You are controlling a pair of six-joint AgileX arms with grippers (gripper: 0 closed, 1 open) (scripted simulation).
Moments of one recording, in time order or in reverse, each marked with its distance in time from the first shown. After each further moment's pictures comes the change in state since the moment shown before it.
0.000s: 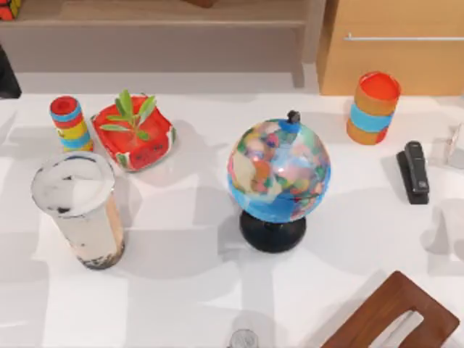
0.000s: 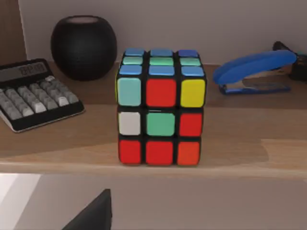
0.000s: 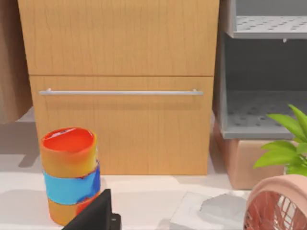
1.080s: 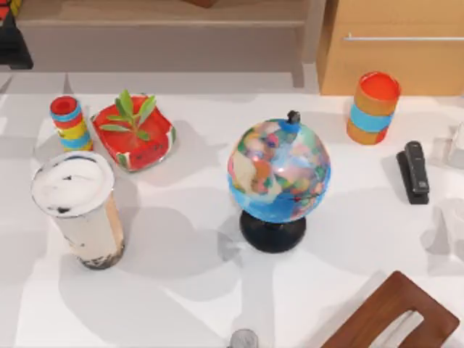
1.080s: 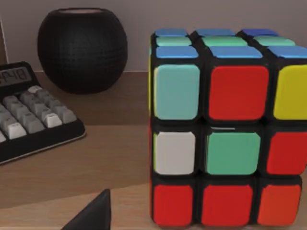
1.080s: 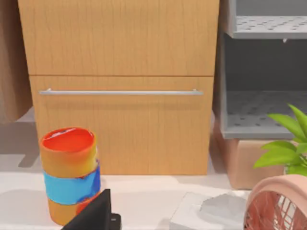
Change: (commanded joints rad) left arm 0.036 0.597 0.306 0.358 0.069 0.008; right arm 0.000 0.000 0.000 0.000 0.000 0.000
